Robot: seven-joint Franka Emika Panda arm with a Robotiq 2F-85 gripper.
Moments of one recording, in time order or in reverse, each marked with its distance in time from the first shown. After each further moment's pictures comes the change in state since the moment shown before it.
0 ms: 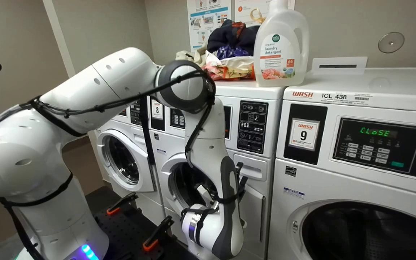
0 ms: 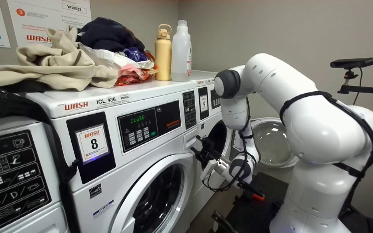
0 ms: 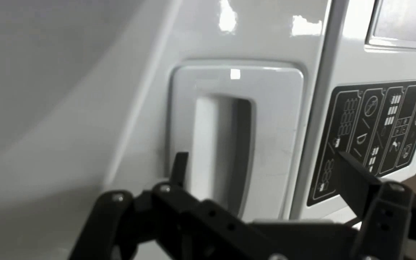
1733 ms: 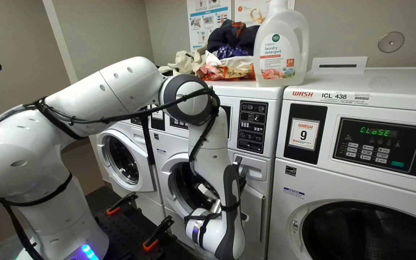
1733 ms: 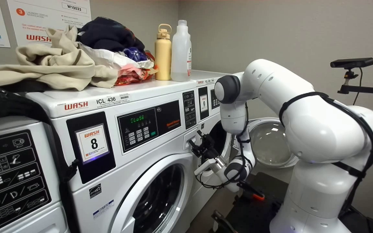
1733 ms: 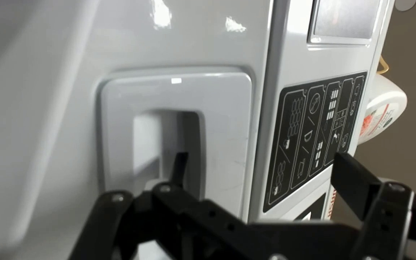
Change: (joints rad) arm -0.039 0.071 0.052 0.093 0.002 -0.194 0.000
